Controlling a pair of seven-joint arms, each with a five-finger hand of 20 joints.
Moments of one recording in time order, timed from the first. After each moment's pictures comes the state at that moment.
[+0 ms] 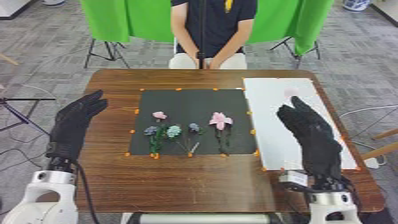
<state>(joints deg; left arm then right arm) 120.5 -68.6 -101.7 -118.8 62.4 -0.2 13.1 -124.9 -86.6 97.9 -119.6 -75.7 -9.9 -22.4</state>
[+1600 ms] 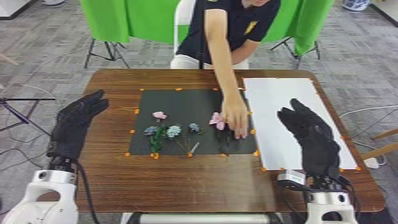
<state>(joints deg) 120.3 -68.7 -101.6 -118.8 62.3 -0.6 12.6 -124.1 -87.6 97.7 -119.1 -77.1 -7.6 -22.4</state>
